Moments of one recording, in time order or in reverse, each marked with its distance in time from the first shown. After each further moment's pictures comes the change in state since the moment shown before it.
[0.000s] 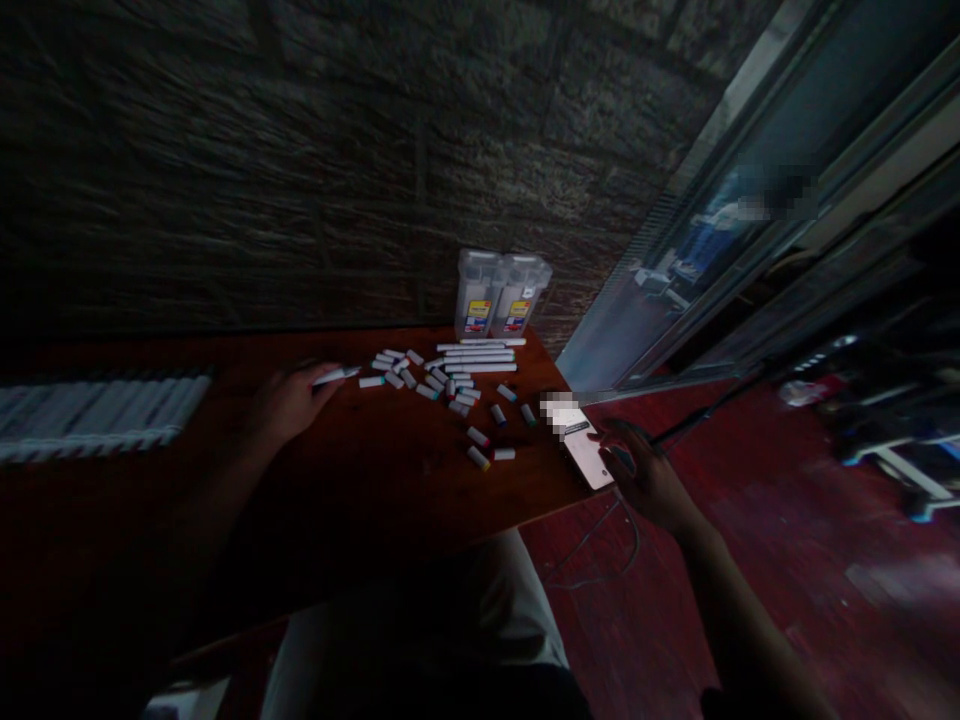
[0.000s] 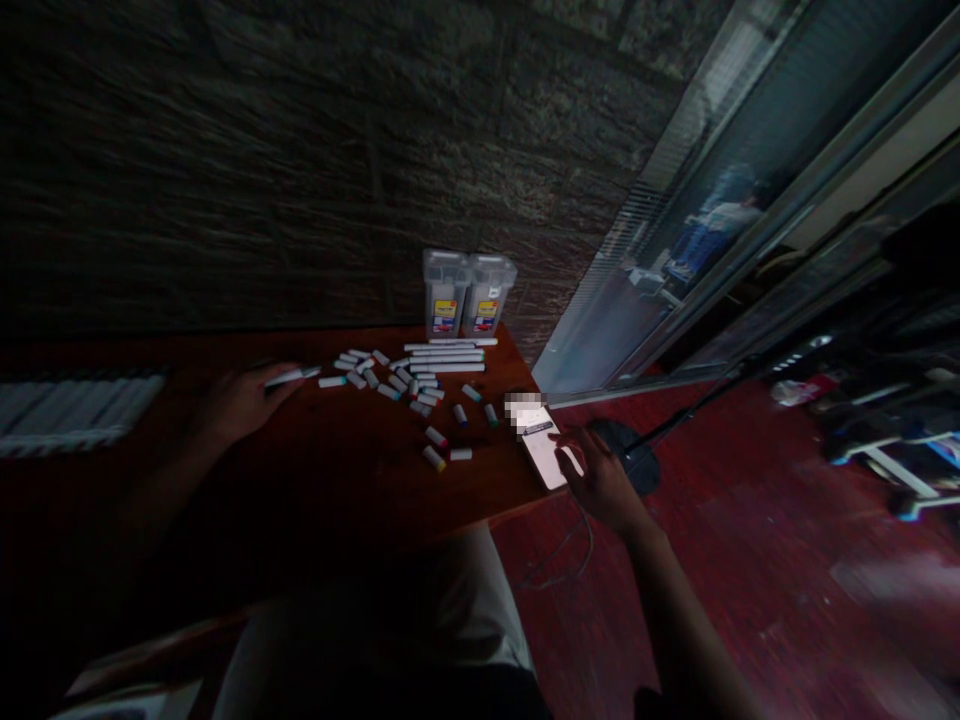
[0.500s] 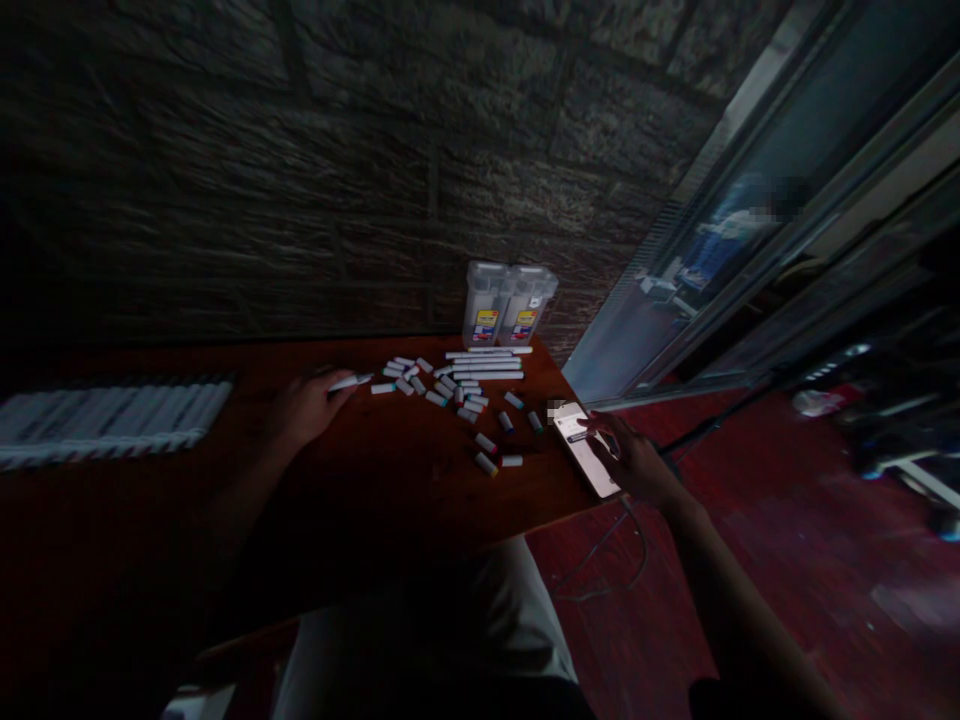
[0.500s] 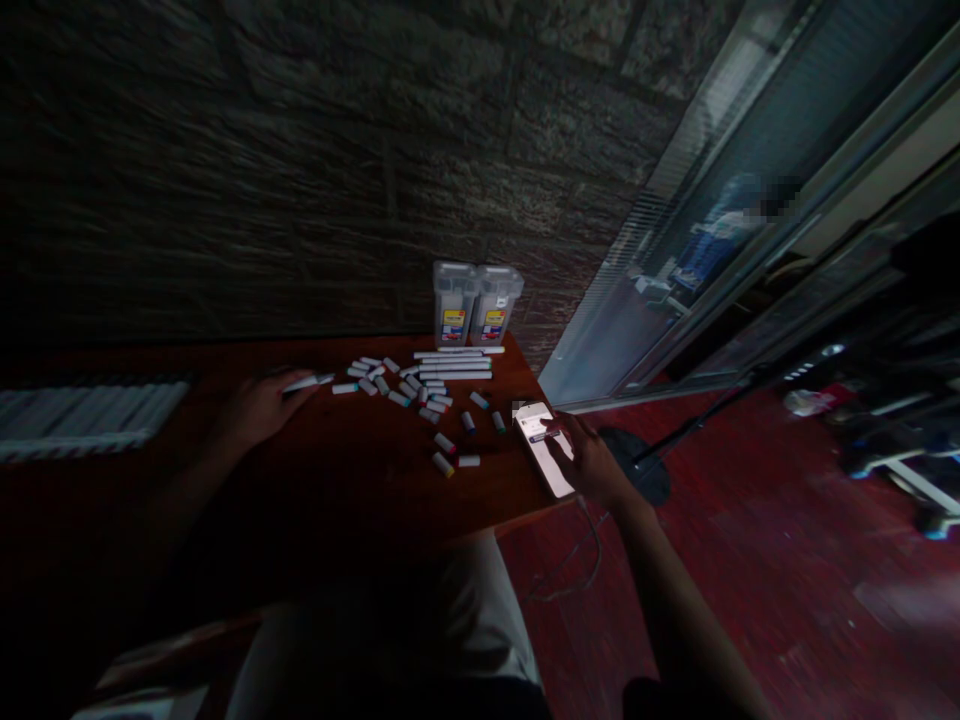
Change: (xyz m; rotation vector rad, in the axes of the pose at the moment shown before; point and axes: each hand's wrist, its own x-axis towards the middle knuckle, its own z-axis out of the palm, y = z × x) left_hand 0.003 -0.007 0.005 -0.033 0.047 0.030; right_hand 0.036 0.000 0.011 0.052 -0.056 0.030
